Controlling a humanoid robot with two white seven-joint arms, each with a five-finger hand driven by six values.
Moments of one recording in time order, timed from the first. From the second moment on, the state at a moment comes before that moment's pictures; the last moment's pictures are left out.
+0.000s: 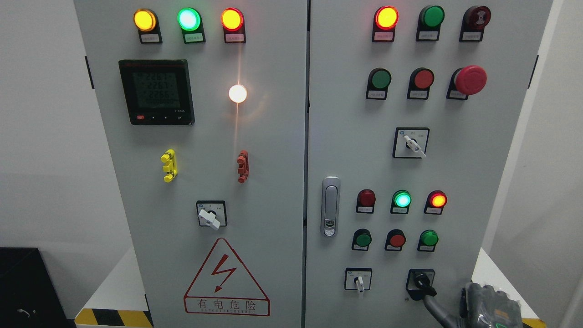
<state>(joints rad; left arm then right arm) 0.00 -0.10 -0.07 -0.07 0.08 -0.09 0.02 -0.25 0.09 -0.21 -1.69 1.44 0.25 0.20</state>
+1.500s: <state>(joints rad) 0.00 -0.10 -0.07 -0.07 0.08 -0.09 0.02 -0.22 0.10 -0.14 -1.71 1.44 0.24 0.17</state>
